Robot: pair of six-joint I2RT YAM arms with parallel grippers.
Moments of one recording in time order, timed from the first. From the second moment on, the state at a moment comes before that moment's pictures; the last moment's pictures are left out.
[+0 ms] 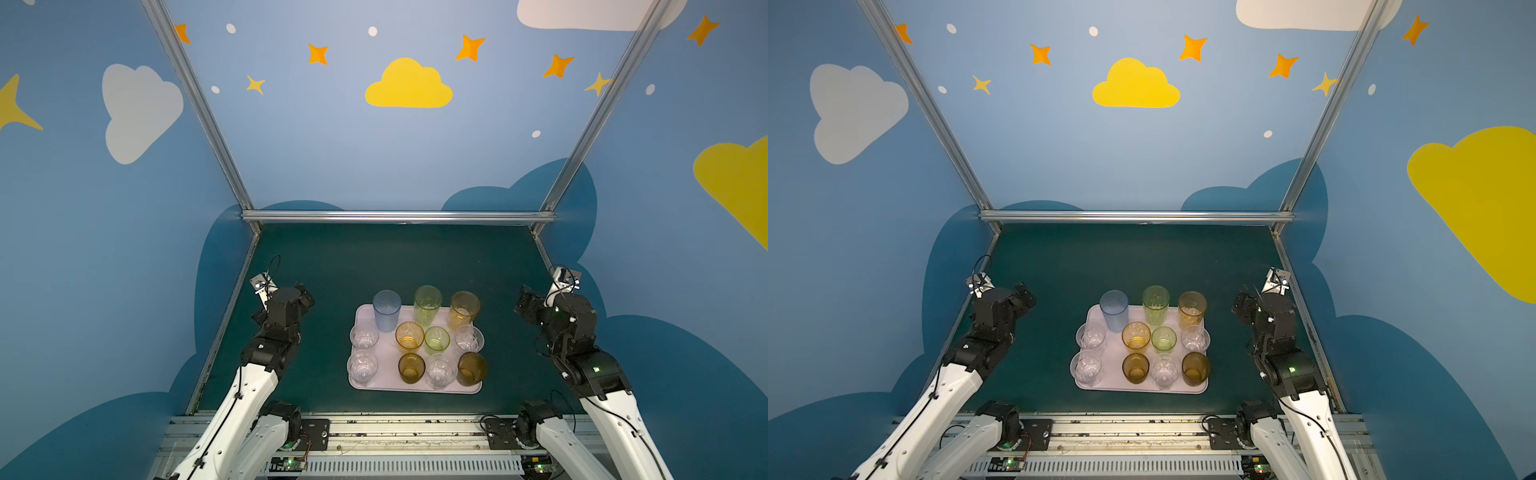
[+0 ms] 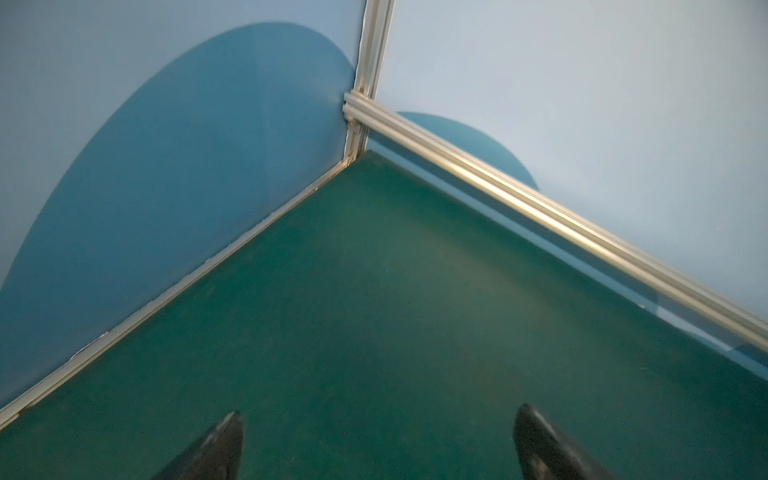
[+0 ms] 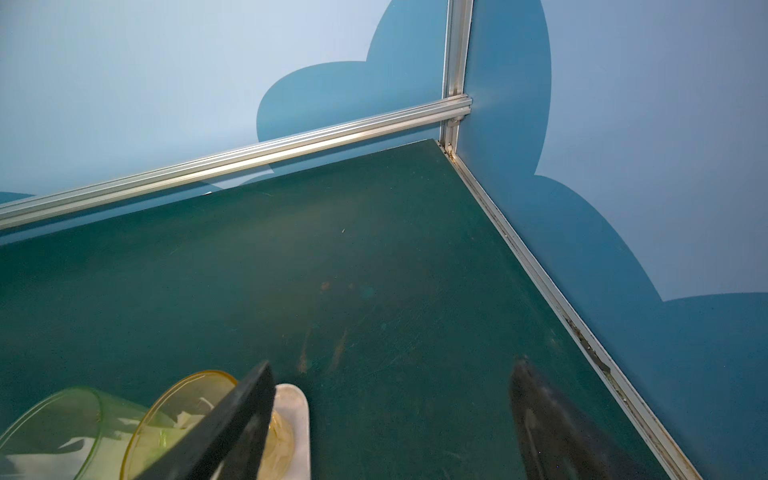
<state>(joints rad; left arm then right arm) -0.17 0.82 0.58 -0.27 -0.53 -0.56 0.22 0.67 0.79 -0.55 0.39 0.27</state>
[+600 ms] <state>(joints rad) -0.03 1.06 0.31 0.30 -0.43 -0.35 0.09 0.78 0.57 -0.32 0.38 0.40</state>
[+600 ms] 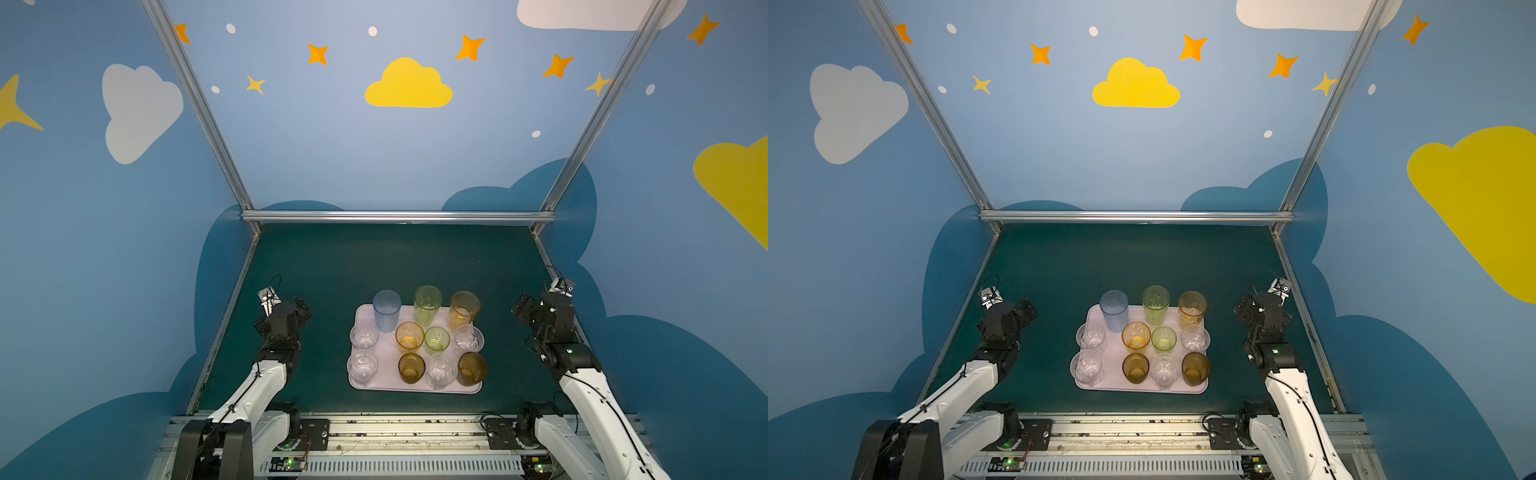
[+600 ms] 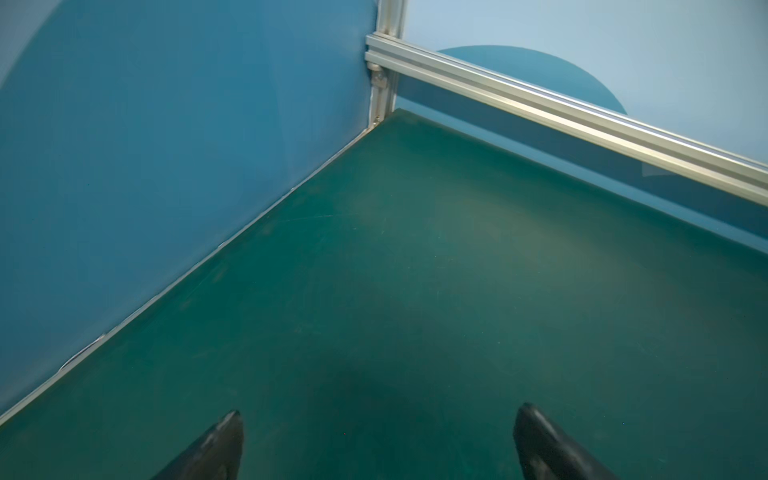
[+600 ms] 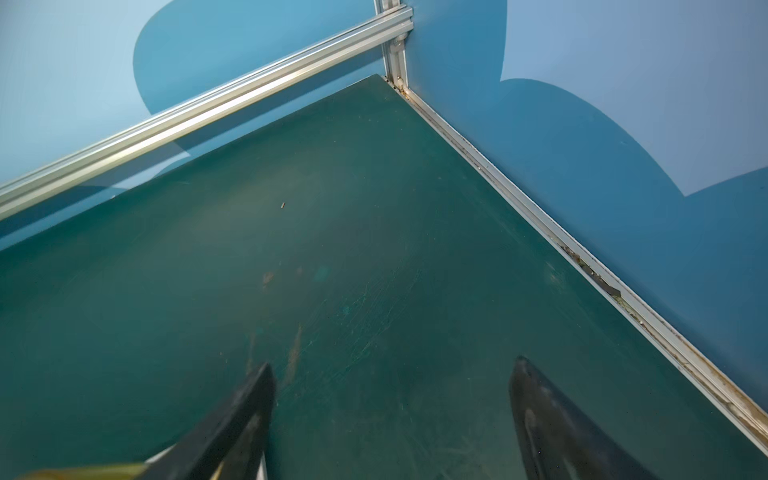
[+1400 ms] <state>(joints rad) -0.02 1.50 0.30 0.81 -0.18 -0.17 0.05 0.83 0.35 0.08 0.45 0.35</state>
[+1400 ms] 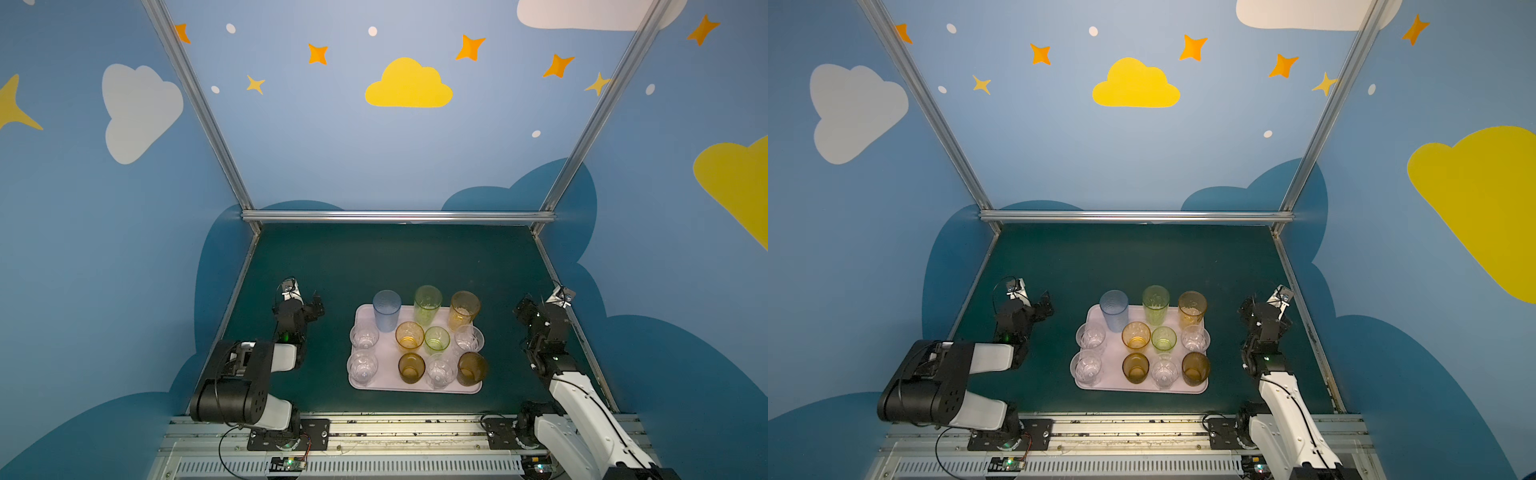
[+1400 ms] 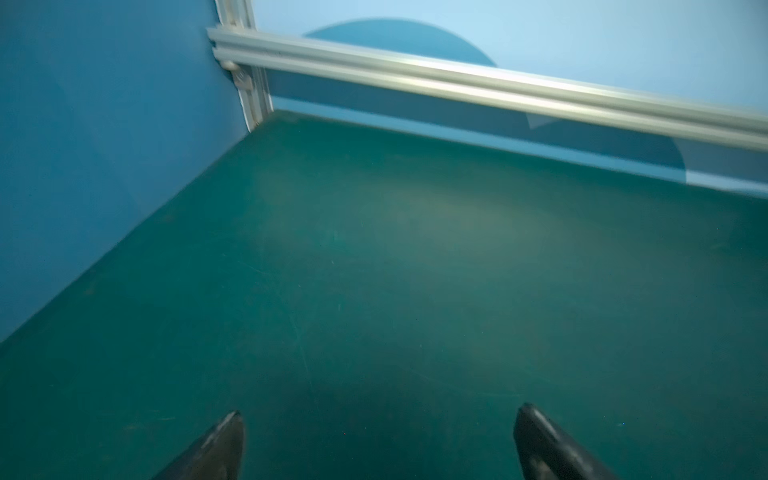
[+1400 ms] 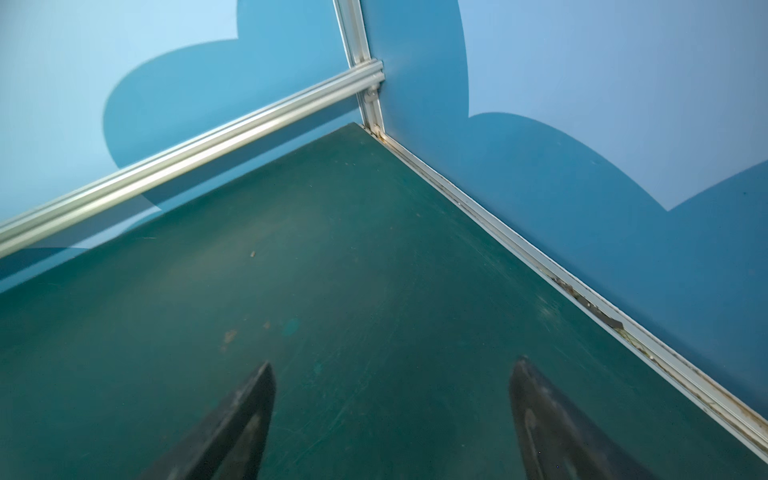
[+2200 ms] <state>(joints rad) 0.01 1.51 0.40 0.69 -0.17 -0.19 0.02 1.23 0.34 0.41 0.44 0.26</state>
